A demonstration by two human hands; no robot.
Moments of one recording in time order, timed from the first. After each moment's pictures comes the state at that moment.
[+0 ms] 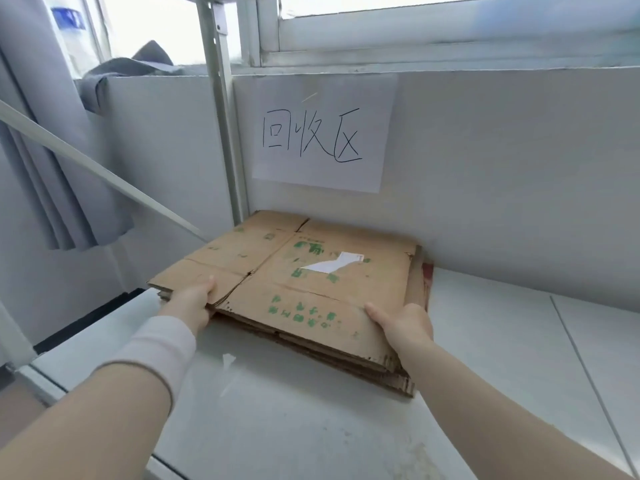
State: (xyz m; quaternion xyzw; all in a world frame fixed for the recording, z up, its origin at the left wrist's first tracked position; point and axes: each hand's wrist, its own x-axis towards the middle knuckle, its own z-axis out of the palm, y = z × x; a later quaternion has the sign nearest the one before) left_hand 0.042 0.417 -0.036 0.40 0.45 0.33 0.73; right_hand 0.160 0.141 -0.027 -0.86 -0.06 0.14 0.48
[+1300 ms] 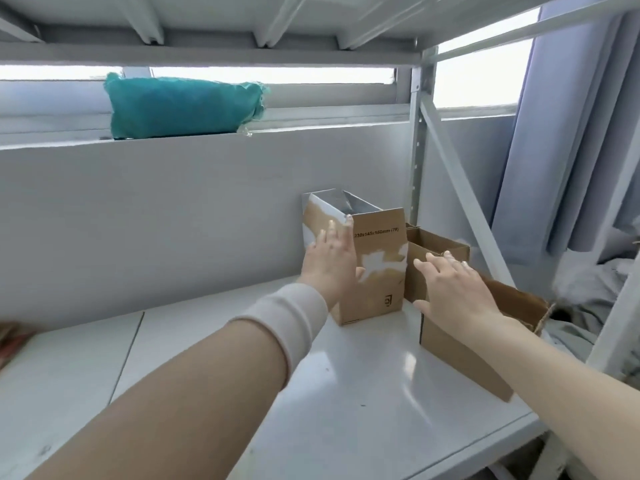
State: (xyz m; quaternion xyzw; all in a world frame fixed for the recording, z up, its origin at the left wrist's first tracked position) left_hand 0.212 -0.390 0.106 0.96 -0.19 0.15 0.10; right_hand 0.139 -0.549 0.083 -0.99 0.04 -0.15 -0.01
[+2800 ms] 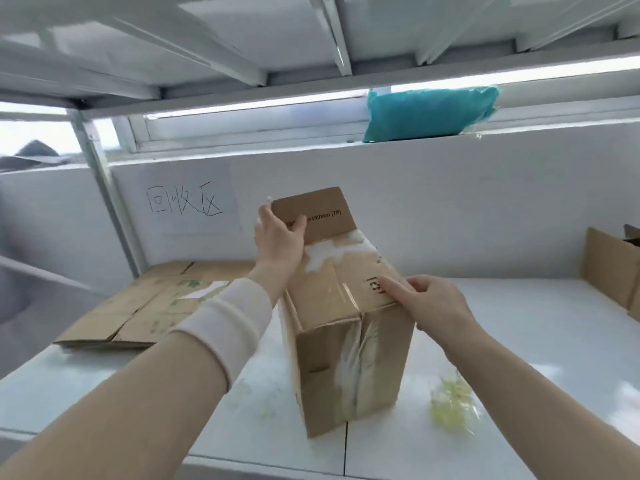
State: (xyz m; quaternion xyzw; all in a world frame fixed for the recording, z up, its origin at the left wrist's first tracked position) left_hand 0.066 -0.031 0.164 0.81 0.19 0.33 0.44; right_hand 0.057 -0.226 0.118 -0.82 -0.10 0.00 0.56
